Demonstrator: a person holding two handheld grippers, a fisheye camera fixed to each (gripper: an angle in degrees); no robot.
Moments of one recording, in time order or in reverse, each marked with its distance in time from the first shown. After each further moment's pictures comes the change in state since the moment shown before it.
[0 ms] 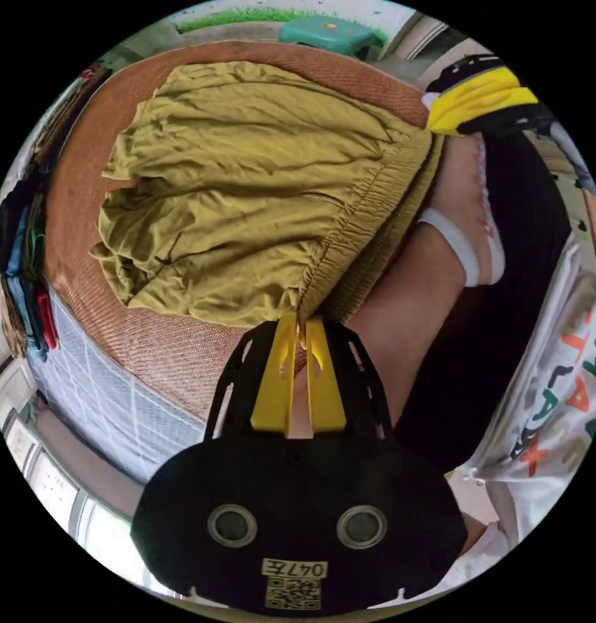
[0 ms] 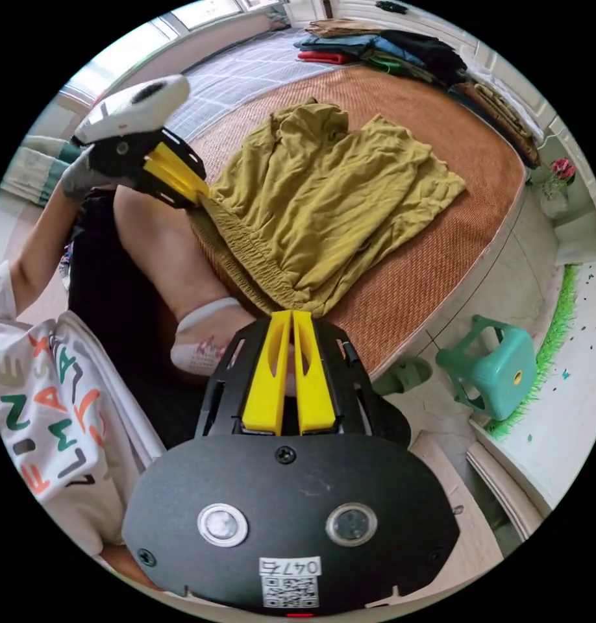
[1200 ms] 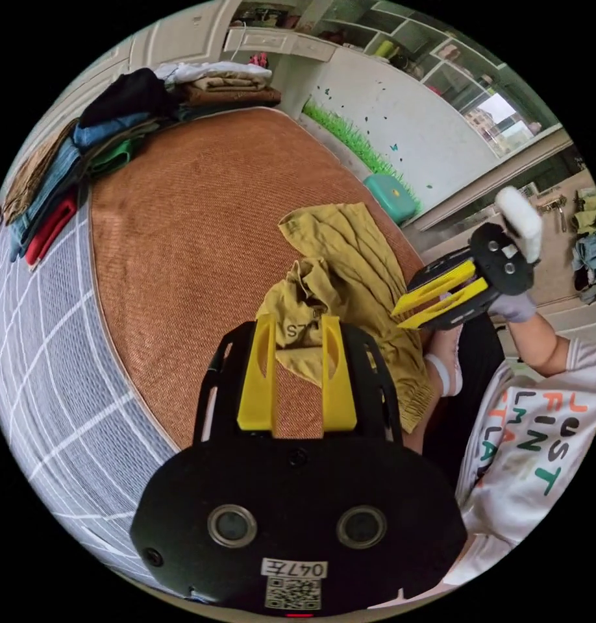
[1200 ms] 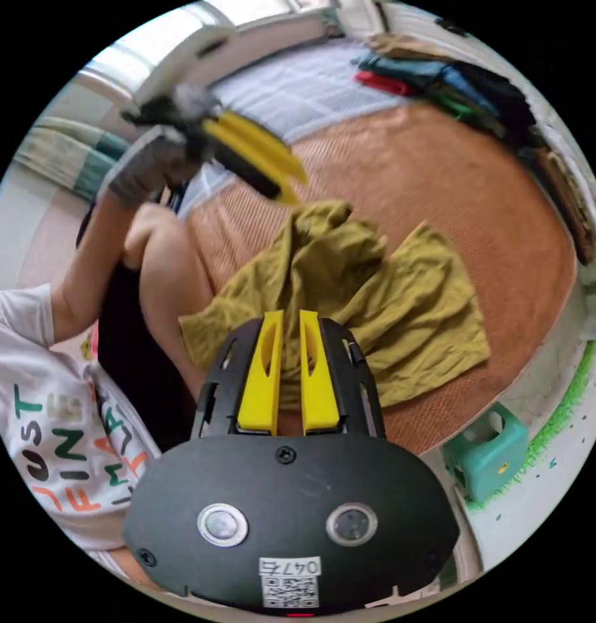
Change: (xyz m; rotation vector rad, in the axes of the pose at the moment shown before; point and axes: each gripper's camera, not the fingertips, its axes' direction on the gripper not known) left arm -0.167 0.162 0.294 0.548 0.264 -0.348; right arm 0.068 -0.235 0.067 0.057 -0.123 -0.162
